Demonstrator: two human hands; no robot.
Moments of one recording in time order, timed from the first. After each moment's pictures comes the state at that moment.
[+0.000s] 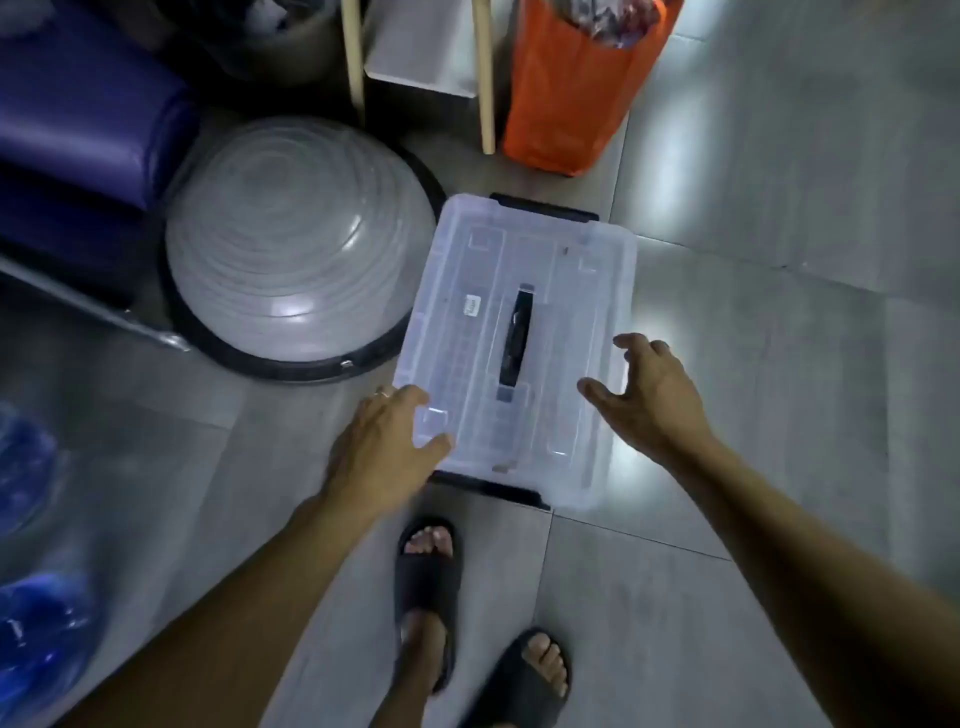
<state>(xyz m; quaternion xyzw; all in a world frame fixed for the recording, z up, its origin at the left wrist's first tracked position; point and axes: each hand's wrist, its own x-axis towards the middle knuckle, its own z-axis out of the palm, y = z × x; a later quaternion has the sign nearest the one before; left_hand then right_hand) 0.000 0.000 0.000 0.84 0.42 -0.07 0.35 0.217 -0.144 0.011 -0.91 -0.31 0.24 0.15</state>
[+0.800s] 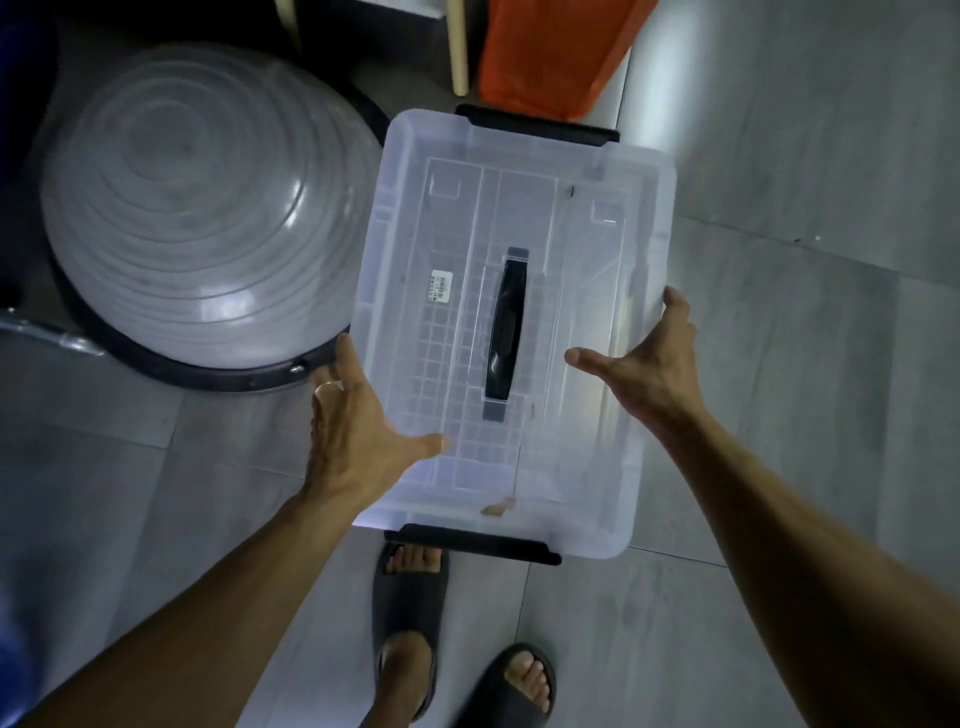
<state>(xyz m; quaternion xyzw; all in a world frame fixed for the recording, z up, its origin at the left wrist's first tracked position) 0.067 0.051 -0.075 0.76 0.52 -0.06 0.38 0.290 -0.083 -0.059 -0.91 -0.10 0.28 0.30</state>
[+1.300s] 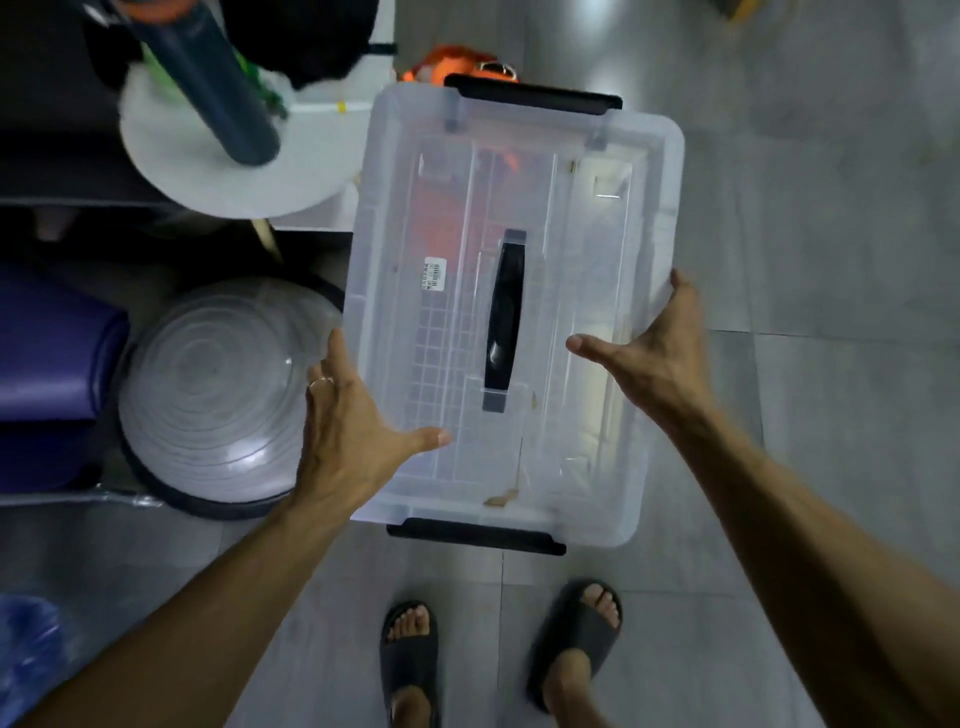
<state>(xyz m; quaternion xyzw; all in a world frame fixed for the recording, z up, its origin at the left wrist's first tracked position) 0.219 0.080 0.179 0.82 0.45 -0.02 0.35 0.426 -0.087 0.197 -0.90 -0.09 0.20 0.37</state>
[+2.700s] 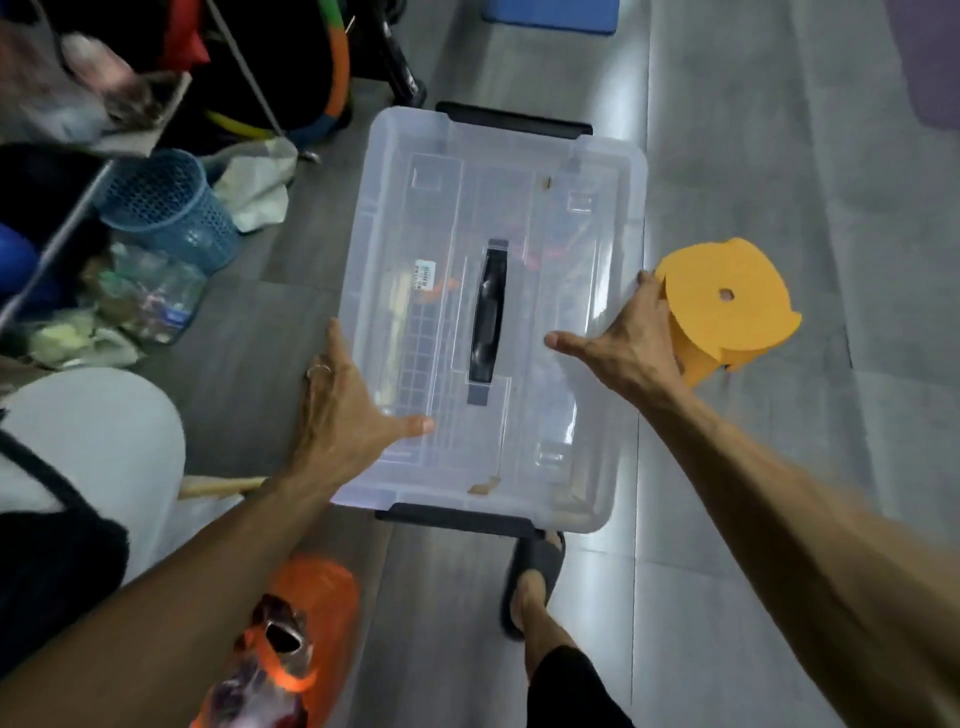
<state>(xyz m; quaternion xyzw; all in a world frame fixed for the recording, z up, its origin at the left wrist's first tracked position) 1.216 0.411 0.333 0.82 0.48 0.04 0.32 1.436 0.260 0.349 -0.89 -0.20 0.20 0.35</state>
